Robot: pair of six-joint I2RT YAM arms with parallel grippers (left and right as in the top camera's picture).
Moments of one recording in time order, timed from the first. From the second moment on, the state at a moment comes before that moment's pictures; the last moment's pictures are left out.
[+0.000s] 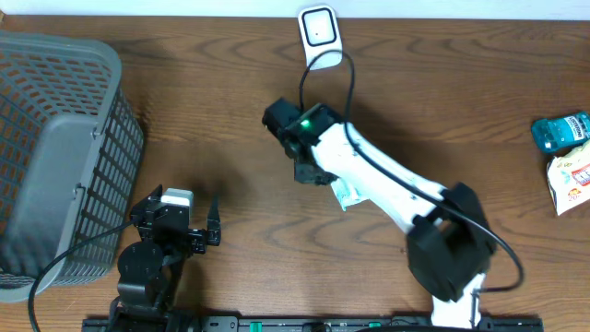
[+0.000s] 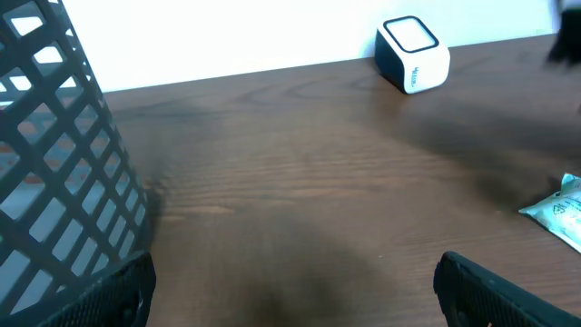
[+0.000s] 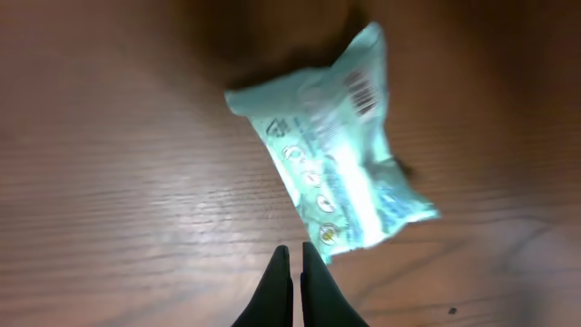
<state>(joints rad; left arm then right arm) -0.14 0.22 0.31 -0.40 -0.01 0.06 0.74 2.00 1.67 -1.23 0.27 0.75</state>
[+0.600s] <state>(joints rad) -0.14 0.22 0.31 -0.40 -0.01 0.06 0.68 2.06 1.39 -1.01 0.32 0.81</state>
